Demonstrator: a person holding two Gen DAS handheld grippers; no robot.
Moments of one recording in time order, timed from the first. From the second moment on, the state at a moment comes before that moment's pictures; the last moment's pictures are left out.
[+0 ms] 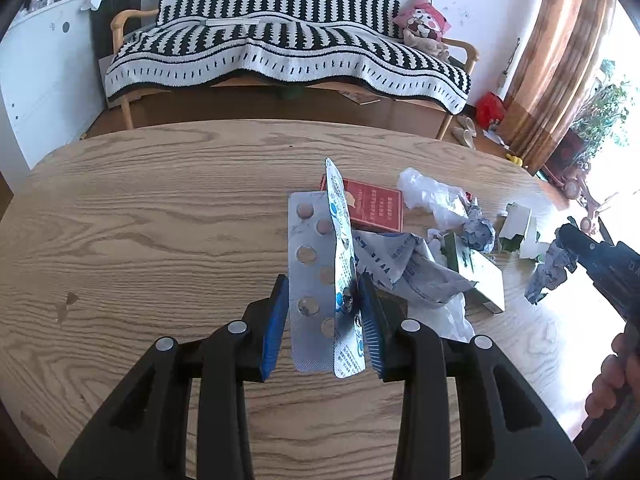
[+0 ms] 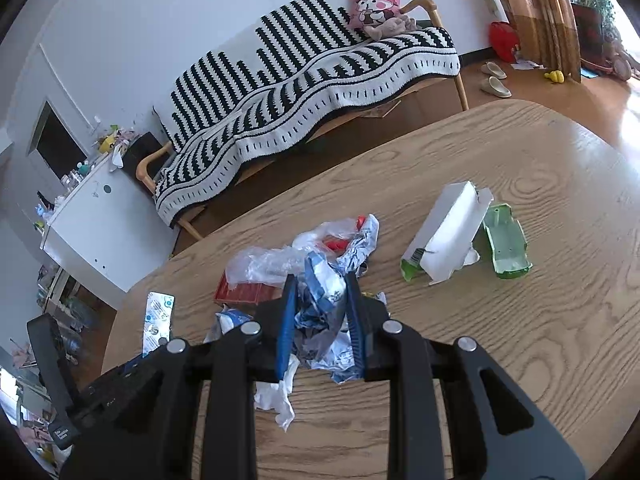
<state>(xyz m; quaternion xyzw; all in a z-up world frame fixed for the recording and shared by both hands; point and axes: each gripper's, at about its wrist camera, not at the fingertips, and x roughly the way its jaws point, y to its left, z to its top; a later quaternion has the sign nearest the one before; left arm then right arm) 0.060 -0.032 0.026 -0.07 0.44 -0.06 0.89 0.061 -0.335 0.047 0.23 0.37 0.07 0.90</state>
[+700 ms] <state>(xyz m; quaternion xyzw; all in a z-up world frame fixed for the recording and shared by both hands) 0.045 -0.066 0.041 -0.07 0.43 -0.10 0.89 0.023 -0.363 0.067 0.22 0.37 0.04 0.90</state>
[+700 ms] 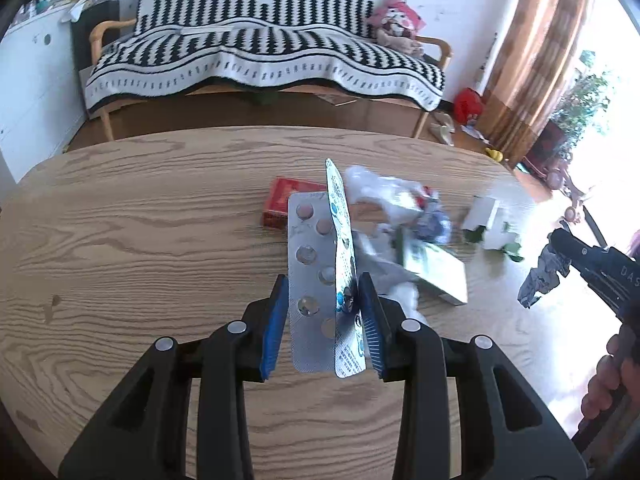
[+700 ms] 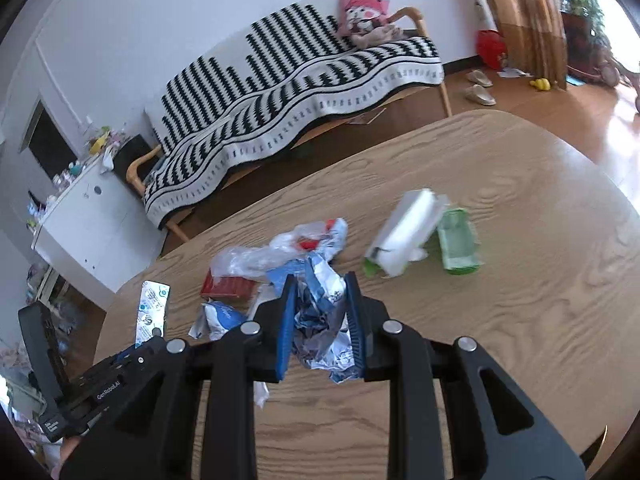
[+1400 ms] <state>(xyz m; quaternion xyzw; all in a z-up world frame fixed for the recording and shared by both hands) -0.065 -0.320 0.061 0.05 0.43 -0.42 0.80 -0.177 -0.538 0.077 0.28 0.27 -0.11 0.91</state>
